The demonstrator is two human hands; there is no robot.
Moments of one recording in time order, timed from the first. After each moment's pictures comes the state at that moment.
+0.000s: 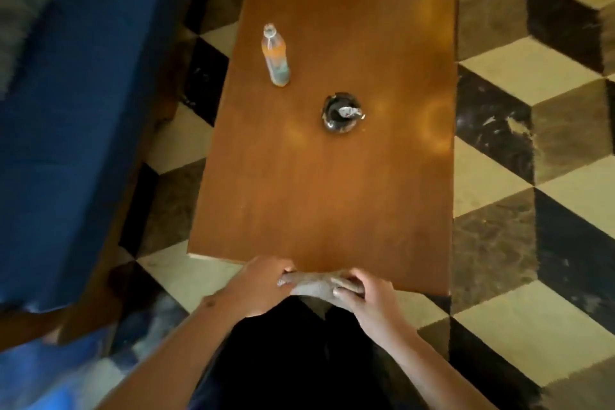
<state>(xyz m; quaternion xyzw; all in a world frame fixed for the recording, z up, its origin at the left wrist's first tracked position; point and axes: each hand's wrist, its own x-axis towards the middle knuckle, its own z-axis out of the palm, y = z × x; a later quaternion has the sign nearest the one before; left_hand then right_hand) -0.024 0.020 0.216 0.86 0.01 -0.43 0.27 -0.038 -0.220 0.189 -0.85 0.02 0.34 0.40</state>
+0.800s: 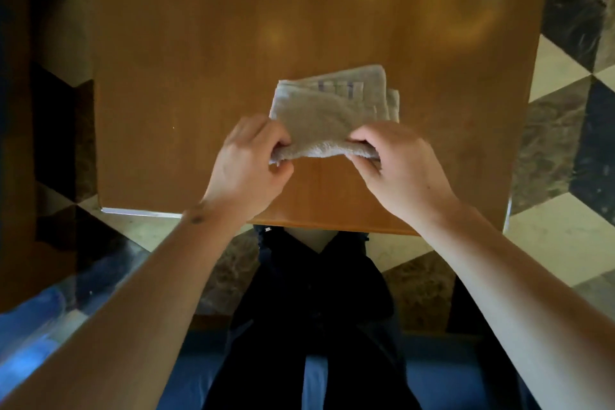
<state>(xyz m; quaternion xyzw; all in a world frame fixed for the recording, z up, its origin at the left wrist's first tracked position) 0.031 0.008 0.025 0.95 -0.04 -0.07 0.30 0.058 -0.220 0.035 -0.93 -0.15 0.15 0.29</state>
